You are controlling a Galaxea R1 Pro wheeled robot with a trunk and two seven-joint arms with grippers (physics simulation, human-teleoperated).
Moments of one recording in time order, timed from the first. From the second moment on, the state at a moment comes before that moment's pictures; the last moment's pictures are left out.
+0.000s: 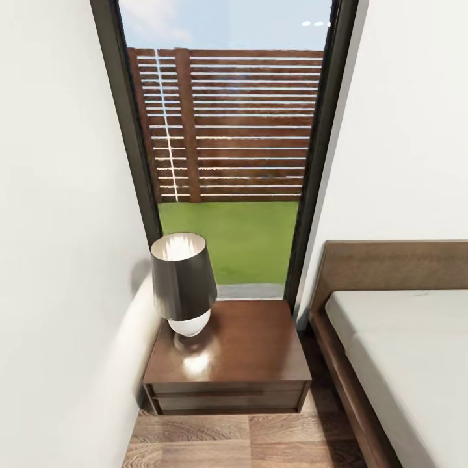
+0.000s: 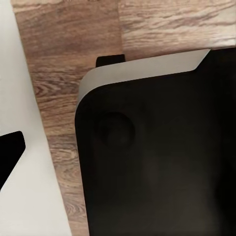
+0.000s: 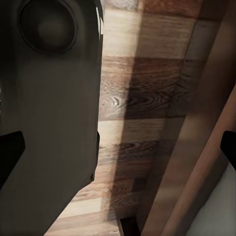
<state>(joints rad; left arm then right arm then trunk) -0.05 -0.01 -0.45 -0.14 0.34 -0.06 0.13 -0.09 0.03 0.10 0.01 -0.01 0.11 -0.29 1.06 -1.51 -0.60</state>
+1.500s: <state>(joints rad) -0.05 -0.01 -0.45 -0.14 0.34 -0.06 0.13 -0.09 0.03 0.10 0.01 -0.01 0.11 -0.29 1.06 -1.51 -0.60</state>
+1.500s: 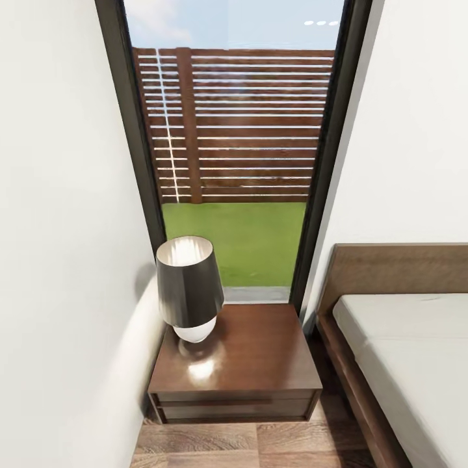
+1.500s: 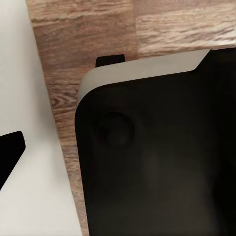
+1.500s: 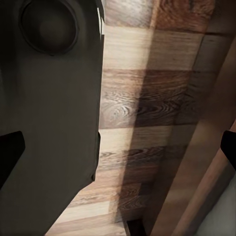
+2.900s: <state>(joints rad) -0.06 -0.01 -0.46 -0.15 0.35 -0.06 0.13 -0.09 0.03 0.10 0.00 -0.01 0.11 -0.29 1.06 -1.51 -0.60</state>
